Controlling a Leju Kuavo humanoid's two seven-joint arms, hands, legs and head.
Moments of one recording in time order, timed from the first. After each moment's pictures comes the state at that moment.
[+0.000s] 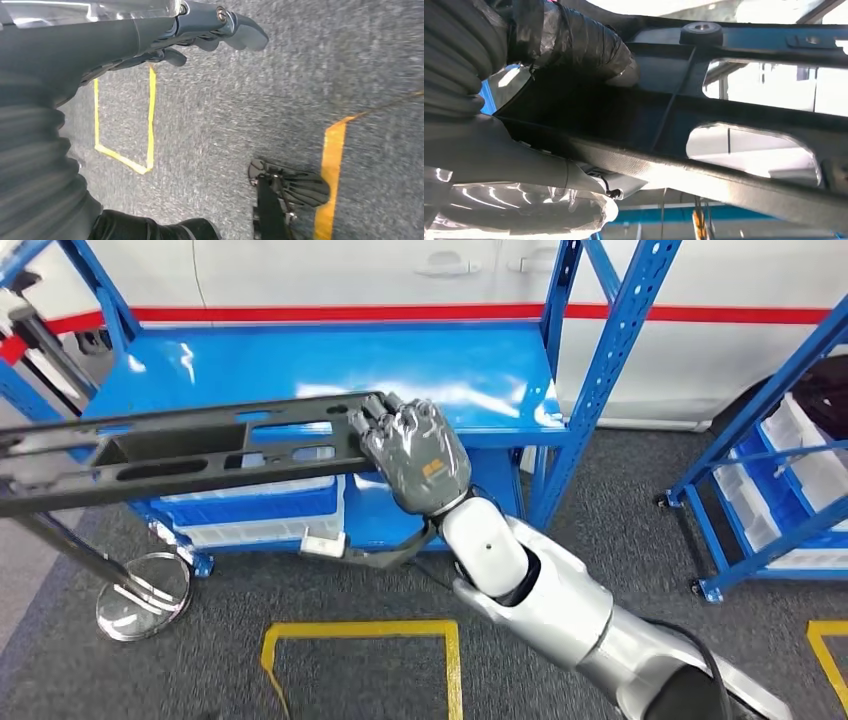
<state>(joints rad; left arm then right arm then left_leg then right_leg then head) -0.10 0.16 -0.69 -0.23 0.86 0.20 0.18 -0.77 0.02 0.88 -1.46 1.21 -0.44 0.44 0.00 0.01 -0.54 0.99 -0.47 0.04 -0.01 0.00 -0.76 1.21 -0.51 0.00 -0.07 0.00</state>
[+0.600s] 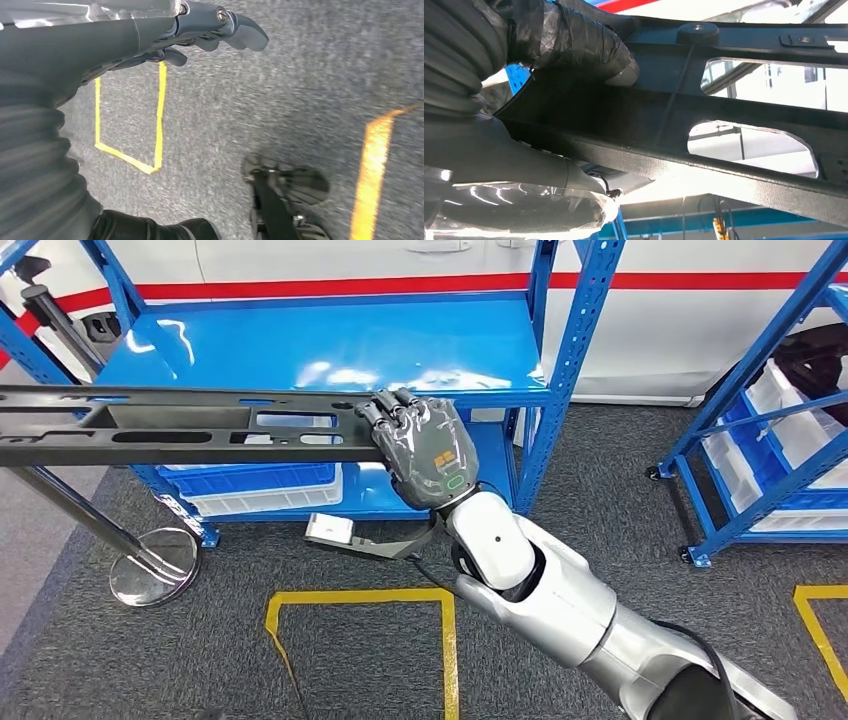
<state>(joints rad) -0.09 0.15 -0.69 -0.23 0.90 0.20 0.13 -0.78 0.02 0.89 -1.45 1.14 -0.46 0.45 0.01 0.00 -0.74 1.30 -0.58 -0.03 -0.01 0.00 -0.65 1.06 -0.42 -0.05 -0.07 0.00</state>
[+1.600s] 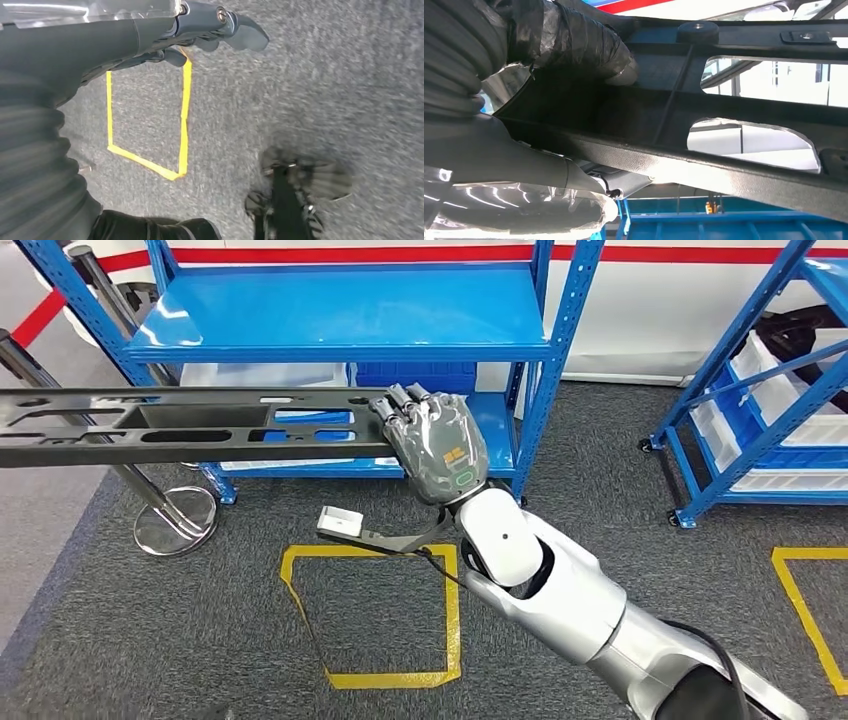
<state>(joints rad) -0.09 0.15 -0.69 -0.23 0.90 0.20 0.13 -0.79 0.01 0.89 -1.45 1.19 -0.44 0.48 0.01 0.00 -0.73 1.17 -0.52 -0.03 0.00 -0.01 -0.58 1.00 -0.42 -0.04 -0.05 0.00</state>
